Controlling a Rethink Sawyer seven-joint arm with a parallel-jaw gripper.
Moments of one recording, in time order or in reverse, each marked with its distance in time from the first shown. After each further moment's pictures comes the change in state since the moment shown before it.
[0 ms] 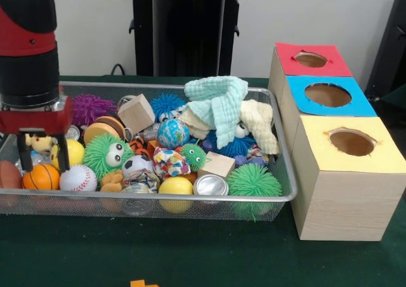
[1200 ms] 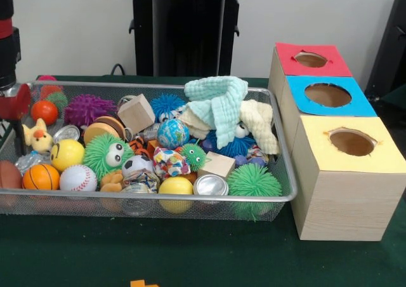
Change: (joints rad) arm -0.095 -0.015 -0.018 0.007 -0.001 0.000 0.000
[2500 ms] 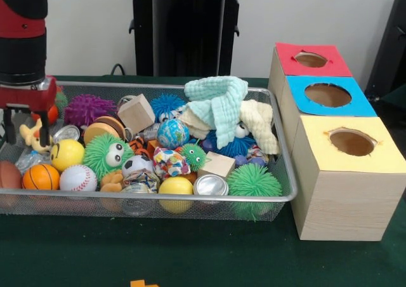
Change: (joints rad) arm 0.055 -0.050 -0.116 0.134 -0.019 -0.155 0.000
